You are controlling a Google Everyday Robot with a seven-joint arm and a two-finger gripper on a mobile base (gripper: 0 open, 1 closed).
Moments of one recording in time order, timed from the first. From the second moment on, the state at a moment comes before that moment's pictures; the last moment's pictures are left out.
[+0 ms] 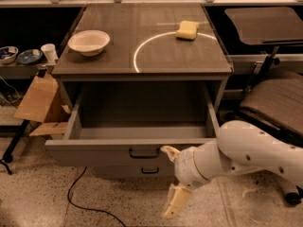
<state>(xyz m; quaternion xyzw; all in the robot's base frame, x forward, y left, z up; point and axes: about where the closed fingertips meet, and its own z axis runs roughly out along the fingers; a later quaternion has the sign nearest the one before) 0.387 -0.033 0.659 -0.64 0.68 0.24 0.27</state>
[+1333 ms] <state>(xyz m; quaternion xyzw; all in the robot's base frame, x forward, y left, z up) 0.447 0.002 0.667 -0.59 0.72 0.23 0.29</state>
